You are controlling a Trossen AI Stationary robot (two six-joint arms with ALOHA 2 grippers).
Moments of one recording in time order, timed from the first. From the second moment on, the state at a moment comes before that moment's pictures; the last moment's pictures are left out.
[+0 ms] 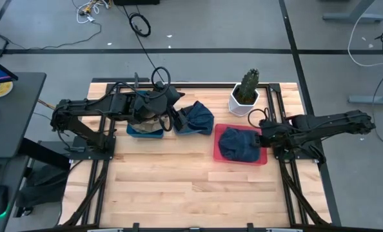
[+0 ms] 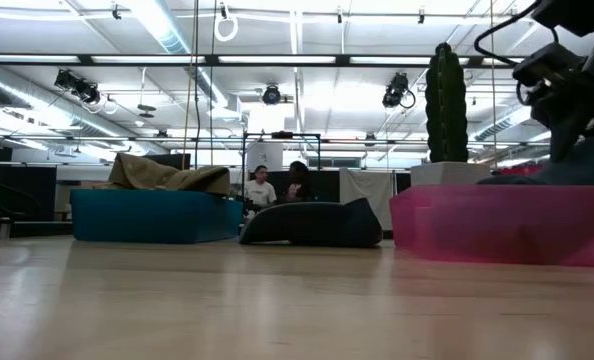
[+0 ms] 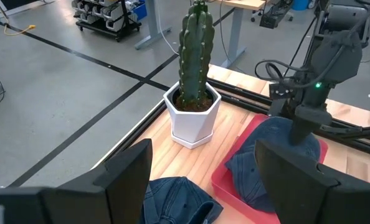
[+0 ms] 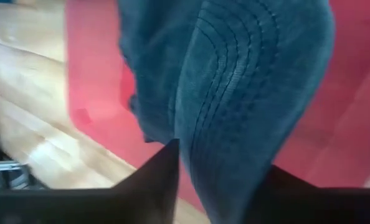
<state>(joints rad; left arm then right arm) -0.07 1.51 1.73 -0.69 -0.59 -0.28 0.09 0.65 0.53 -0.88 -0.02 1.52</state>
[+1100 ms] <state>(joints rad) -0.07 1.51 1.73 -0.69 -0.59 -0.28 0.09 0.80 0.76 -1.21 0.01 1.51</state>
